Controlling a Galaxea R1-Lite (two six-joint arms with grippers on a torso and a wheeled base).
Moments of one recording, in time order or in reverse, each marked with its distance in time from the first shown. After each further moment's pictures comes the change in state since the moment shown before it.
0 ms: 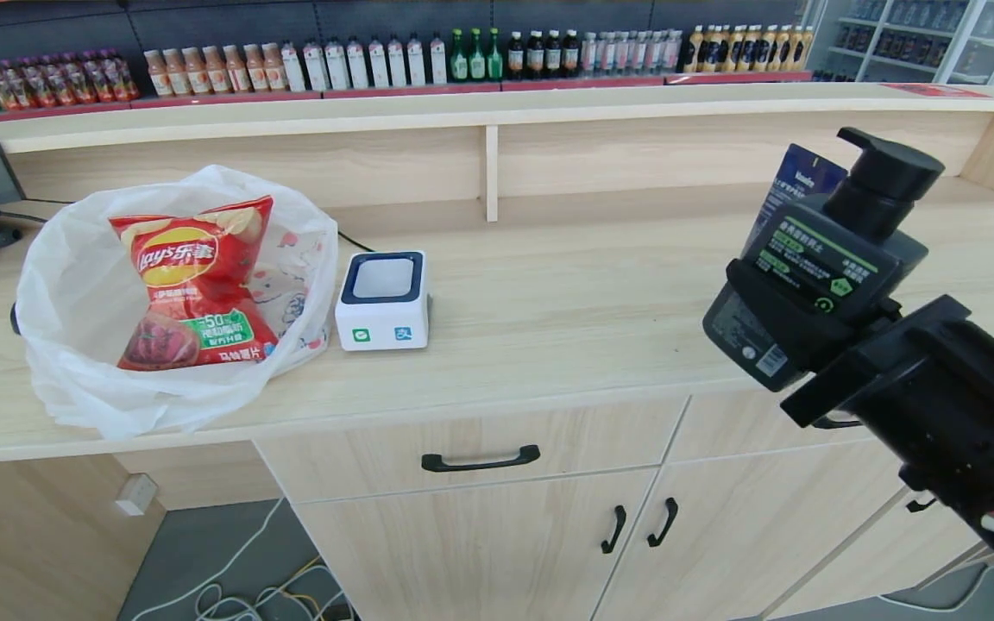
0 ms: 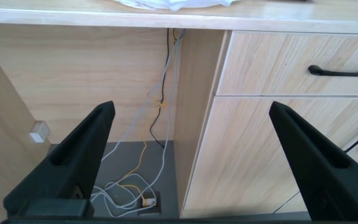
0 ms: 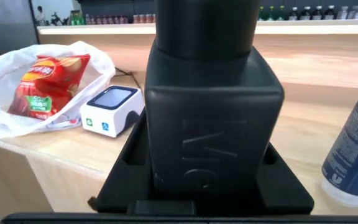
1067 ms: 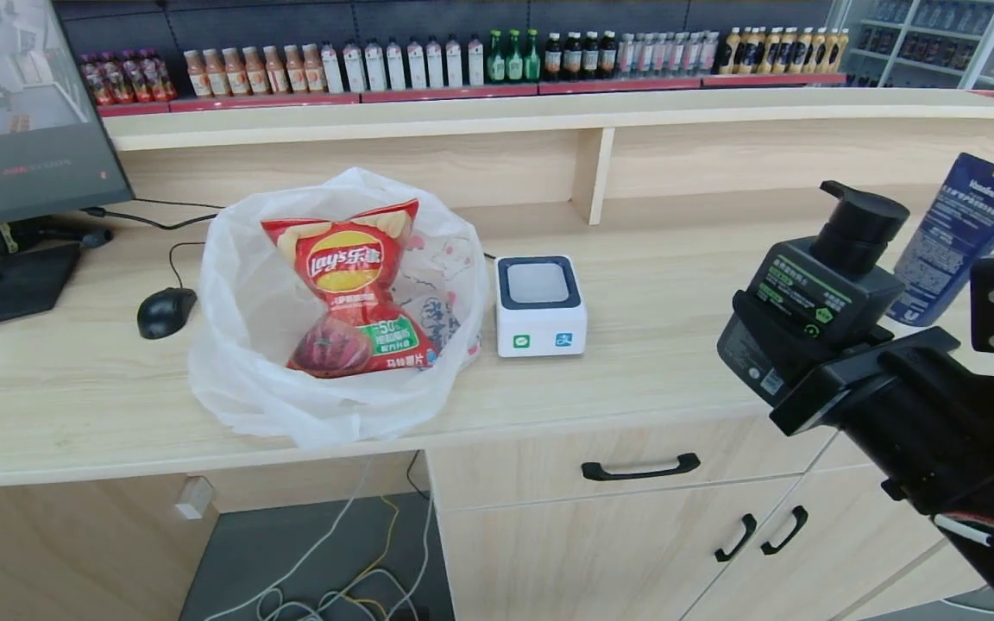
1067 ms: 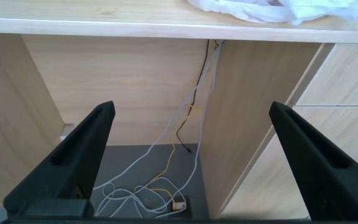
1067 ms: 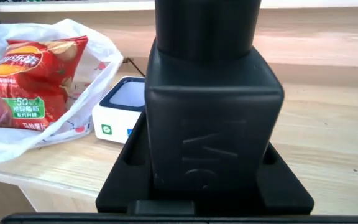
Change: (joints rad) left arm 0.000 0.000 0.000 0.000 0.000 -0.002; right arm -0.029 0.039 0.064 -0.023 -0.109 -0.025
